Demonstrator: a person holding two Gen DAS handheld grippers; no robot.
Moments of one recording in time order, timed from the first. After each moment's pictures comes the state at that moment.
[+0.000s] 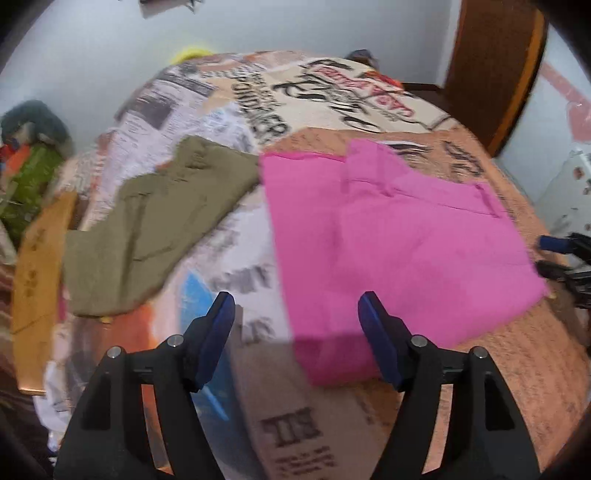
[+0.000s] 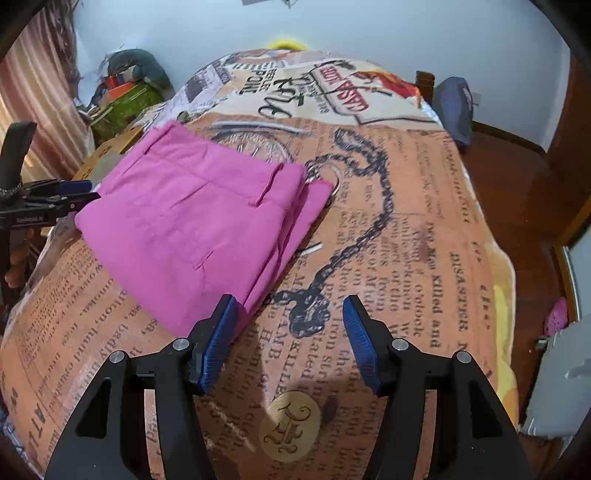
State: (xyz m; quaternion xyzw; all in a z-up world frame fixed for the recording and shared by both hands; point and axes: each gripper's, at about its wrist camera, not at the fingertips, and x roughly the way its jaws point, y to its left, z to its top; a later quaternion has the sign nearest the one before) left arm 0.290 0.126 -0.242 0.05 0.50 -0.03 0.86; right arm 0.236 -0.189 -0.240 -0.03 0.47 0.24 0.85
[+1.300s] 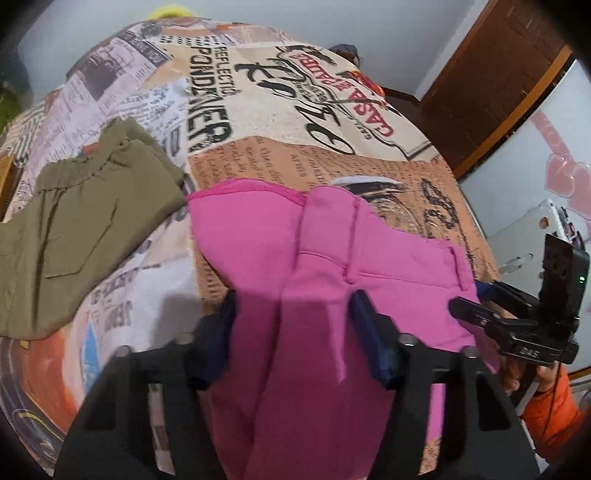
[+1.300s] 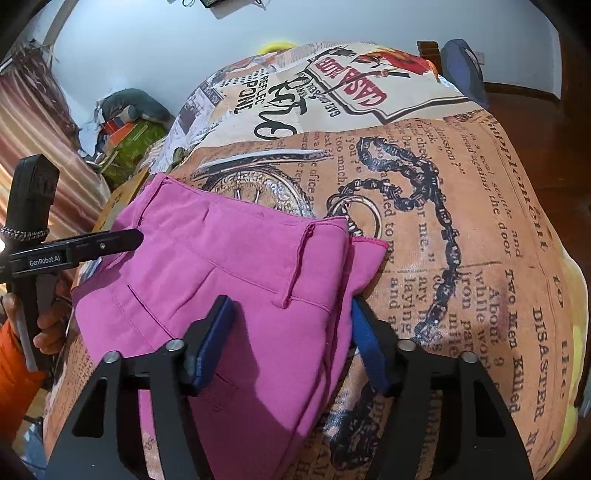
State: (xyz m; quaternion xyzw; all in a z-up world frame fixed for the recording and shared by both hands) left arm 0.370 0.104 -0.260 -0.08 0.54 -0.12 0.83; right arm 0.299 -0.163 -0.265 0.09 0.50 0.27 0.82
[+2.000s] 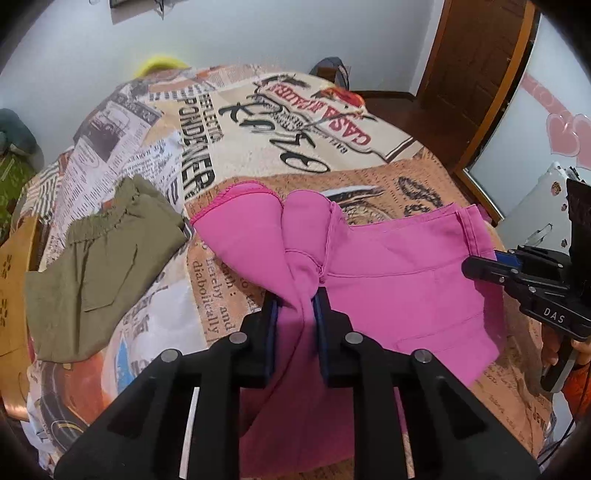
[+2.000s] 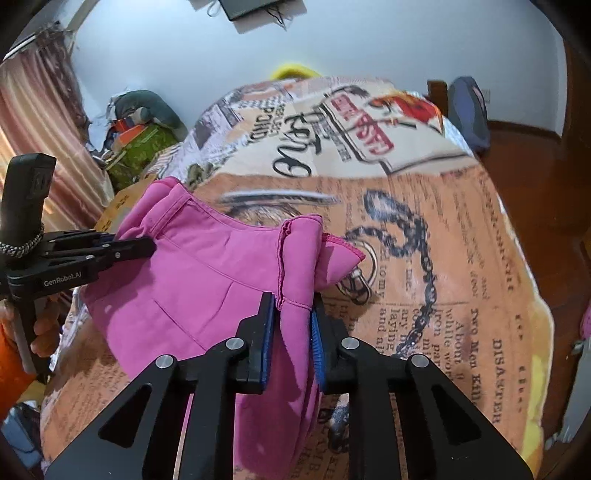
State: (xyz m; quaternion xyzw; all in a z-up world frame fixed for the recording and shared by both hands) left arm 0.342 0.067 -0.220 0.02 0.49 -0.10 0.87; right arm 0.288 -0.161 -0.216 0.04 0.44 0.28 0.85
